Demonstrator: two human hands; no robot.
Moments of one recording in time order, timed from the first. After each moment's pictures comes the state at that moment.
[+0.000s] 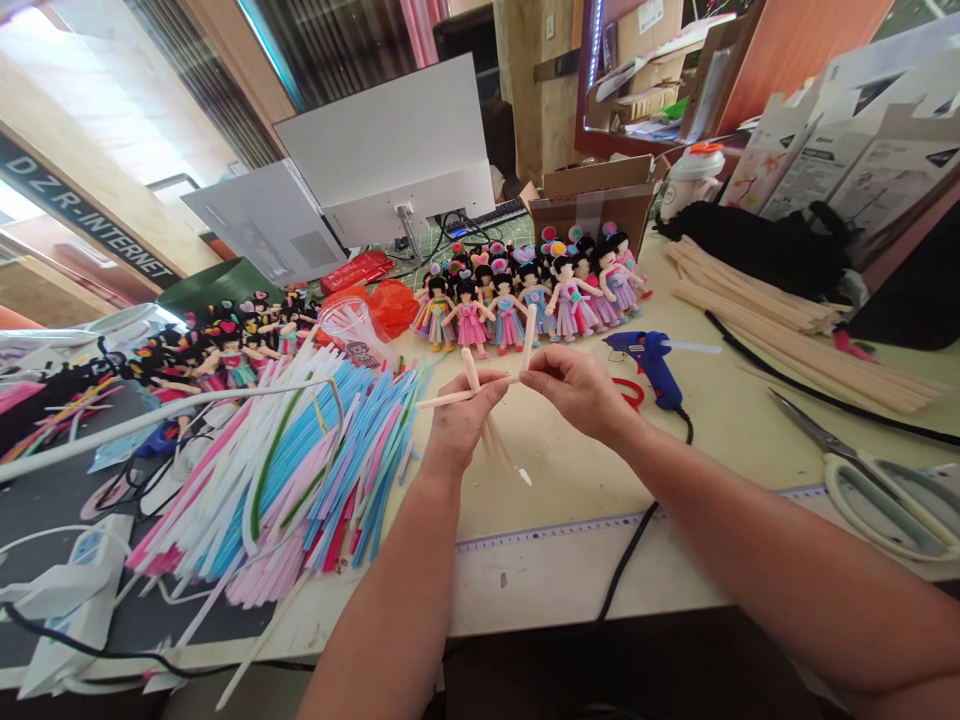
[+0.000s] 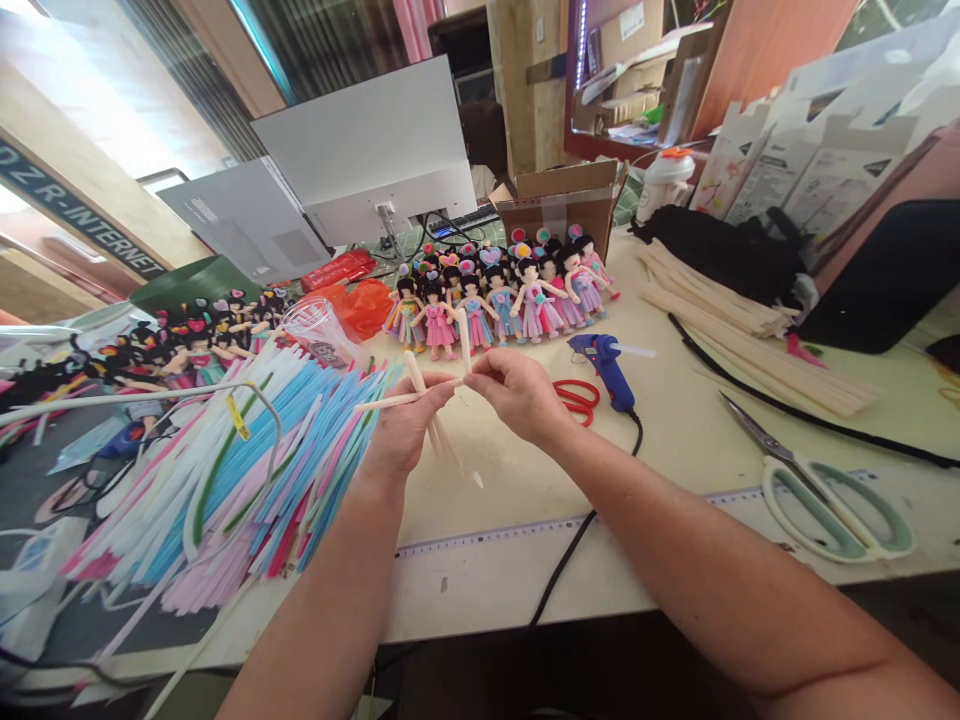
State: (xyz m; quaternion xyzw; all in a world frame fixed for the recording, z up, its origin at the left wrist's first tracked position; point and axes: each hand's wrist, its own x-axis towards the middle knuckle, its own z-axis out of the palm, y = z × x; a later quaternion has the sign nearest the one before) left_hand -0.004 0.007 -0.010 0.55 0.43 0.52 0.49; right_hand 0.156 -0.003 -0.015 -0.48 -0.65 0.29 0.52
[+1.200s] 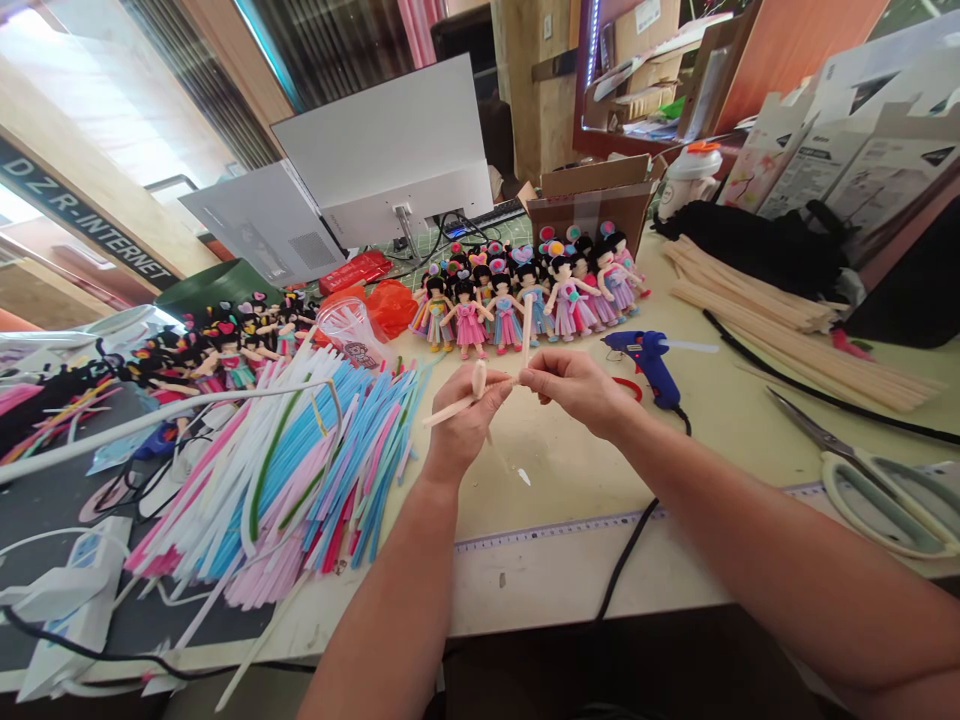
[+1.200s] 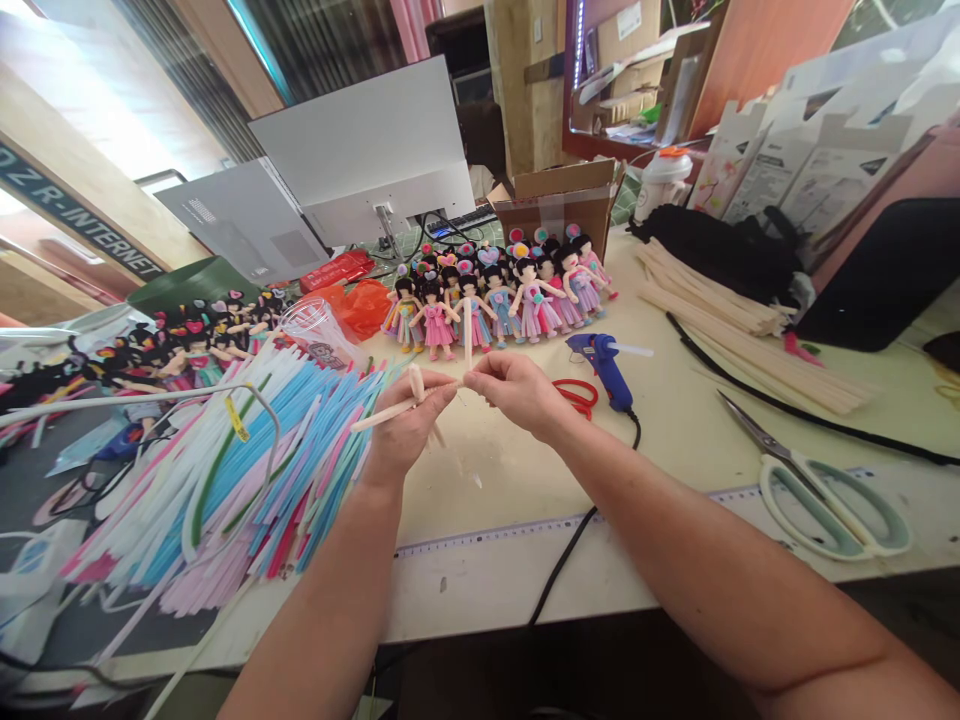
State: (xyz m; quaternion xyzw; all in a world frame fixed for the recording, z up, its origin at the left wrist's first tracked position) left_hand -0.006 0.002 -0.001 0.67 0.42 0.51 0.35; right_hand 0.159 -0.001 -0.009 -0.47 -0.58 0.45 0.49
